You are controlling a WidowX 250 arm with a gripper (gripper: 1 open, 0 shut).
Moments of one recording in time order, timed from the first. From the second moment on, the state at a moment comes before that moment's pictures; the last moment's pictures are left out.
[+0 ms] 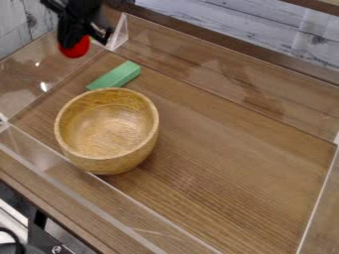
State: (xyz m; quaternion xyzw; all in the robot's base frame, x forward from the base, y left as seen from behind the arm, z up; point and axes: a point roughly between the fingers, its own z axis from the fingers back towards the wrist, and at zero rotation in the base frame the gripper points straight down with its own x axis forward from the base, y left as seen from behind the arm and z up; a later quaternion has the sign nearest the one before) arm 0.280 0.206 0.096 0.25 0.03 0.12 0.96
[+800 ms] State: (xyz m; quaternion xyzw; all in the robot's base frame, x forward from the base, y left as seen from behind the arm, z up) arm 0.265 0.206 0.071 0.22 0.05 0.12 0.97
